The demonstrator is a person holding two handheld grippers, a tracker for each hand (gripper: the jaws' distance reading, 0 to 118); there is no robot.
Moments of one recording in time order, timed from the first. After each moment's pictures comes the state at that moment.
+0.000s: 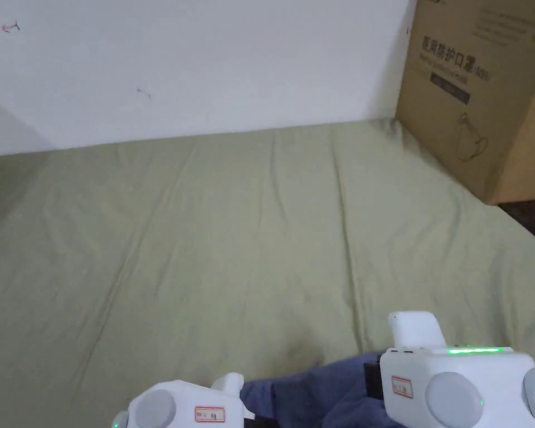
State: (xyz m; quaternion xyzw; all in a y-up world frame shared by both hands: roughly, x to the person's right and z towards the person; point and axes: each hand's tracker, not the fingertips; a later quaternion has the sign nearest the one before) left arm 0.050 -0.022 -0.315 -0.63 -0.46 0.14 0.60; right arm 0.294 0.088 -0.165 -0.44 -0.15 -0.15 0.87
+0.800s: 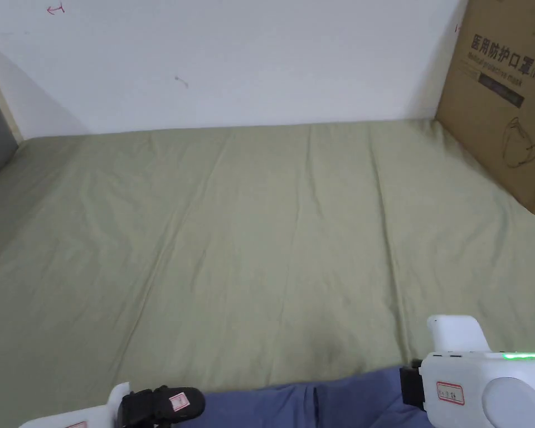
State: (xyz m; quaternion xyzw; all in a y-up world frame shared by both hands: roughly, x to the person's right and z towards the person) left arm -0.117 -0.093 -0.402 -0.56 -0.49 0.45 0.50; right arm 0.276 0.094 -0.191 -0.46 -0.14 -0.14 0.87
